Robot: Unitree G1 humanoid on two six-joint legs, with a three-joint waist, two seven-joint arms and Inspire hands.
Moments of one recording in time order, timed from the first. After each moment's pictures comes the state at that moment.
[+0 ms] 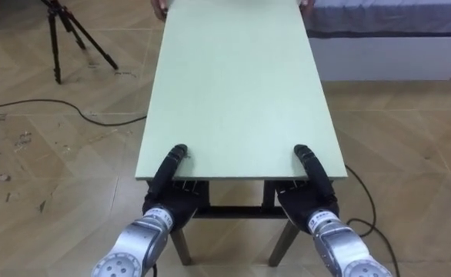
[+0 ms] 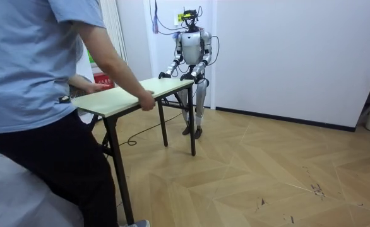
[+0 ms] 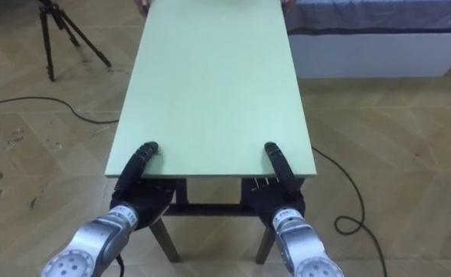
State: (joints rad) left arm -0.06 0.05 -0.08 0.38 -1.53 0.14 0.29; right arm -0.03 -0.09 0.10 0.39 1.51 0.06 -0.20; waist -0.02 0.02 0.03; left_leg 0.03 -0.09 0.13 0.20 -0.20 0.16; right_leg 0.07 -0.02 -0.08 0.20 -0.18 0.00
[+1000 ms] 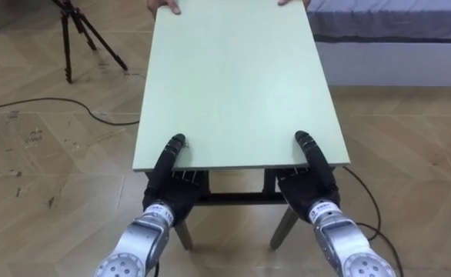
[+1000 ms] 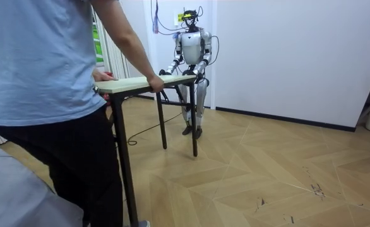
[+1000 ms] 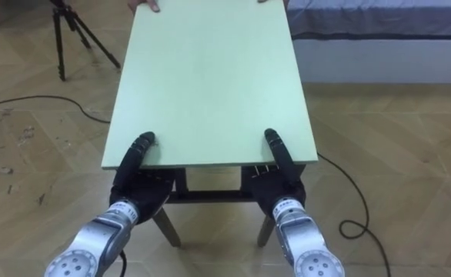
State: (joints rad) left arm -0.02 0.03 -0.08 0.34 -1.47 0.11 0.16; right arm -0.05 -0.08 0.10 0.39 1.50 0.05 -0.13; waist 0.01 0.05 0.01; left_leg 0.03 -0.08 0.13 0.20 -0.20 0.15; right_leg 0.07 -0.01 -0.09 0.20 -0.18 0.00
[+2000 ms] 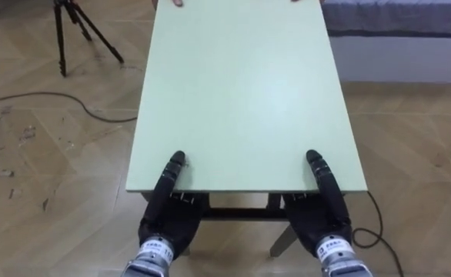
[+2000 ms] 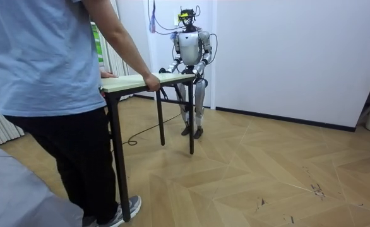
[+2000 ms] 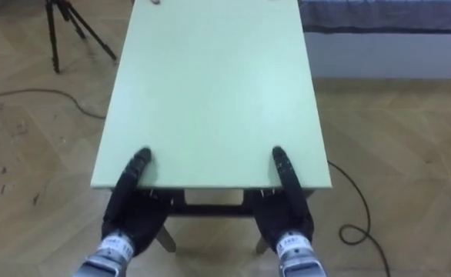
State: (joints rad) left arm 0.24 0.04 -0.22 0.07 -1.38 0.03 0.11; right arm 0.26 -0.11 0.22 0.06 1.46 -0.10 -0.08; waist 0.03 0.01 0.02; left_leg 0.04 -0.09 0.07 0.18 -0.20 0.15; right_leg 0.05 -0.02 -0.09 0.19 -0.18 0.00
